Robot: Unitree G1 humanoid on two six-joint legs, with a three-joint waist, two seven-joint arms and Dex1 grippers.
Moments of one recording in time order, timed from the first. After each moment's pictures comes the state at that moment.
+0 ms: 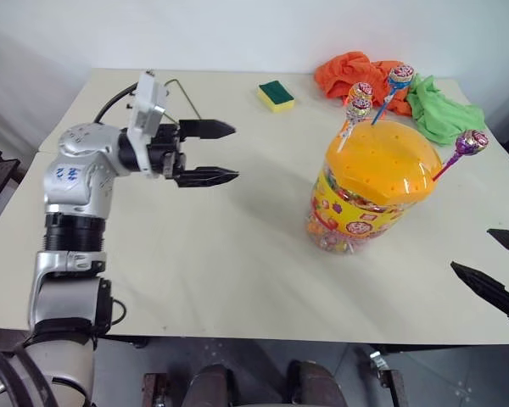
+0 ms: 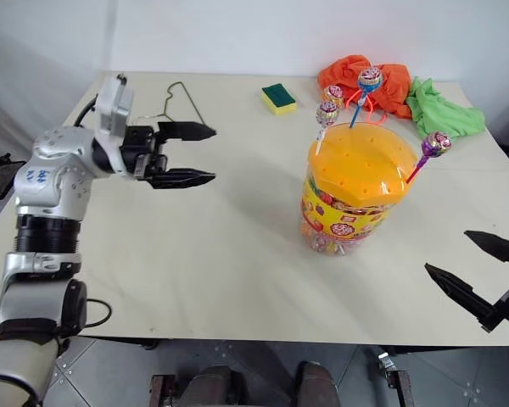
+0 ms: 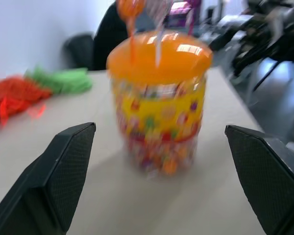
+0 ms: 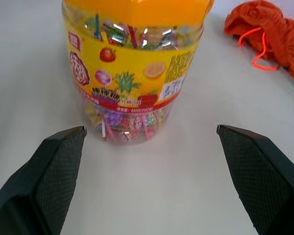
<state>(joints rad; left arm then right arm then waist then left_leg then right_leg) -1.03 0.52 0.05 0.38 -0.46 0.35 -1.38 0.47 -0.81 -0.94 -0.51 0.84 0.45 0.94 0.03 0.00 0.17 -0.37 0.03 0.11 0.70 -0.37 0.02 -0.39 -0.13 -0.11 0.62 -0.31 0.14</state>
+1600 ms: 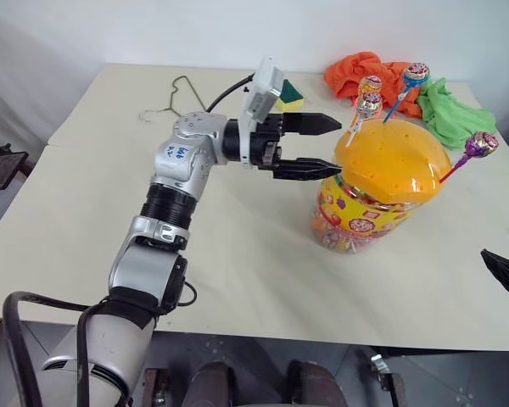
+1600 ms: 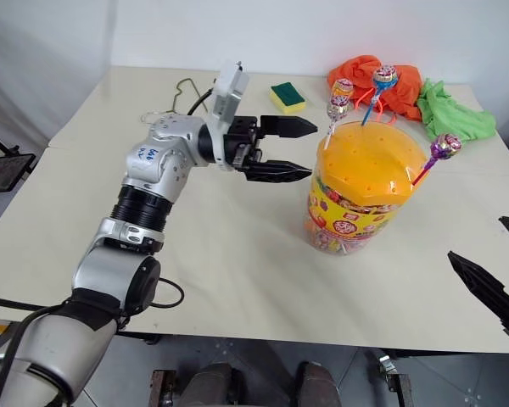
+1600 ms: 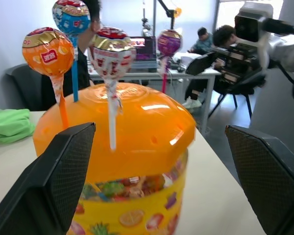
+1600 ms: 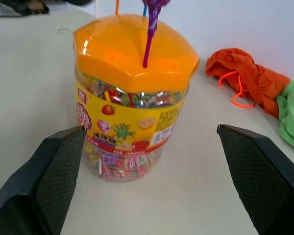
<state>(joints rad) -1.24 0.17 -0.06 0.61 -0.39 0.33 -1.28 0.51 -0.72 -1.11 -0.64 1.00 0.46 0.86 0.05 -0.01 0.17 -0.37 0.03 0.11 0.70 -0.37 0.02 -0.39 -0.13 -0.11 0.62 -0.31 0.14</state>
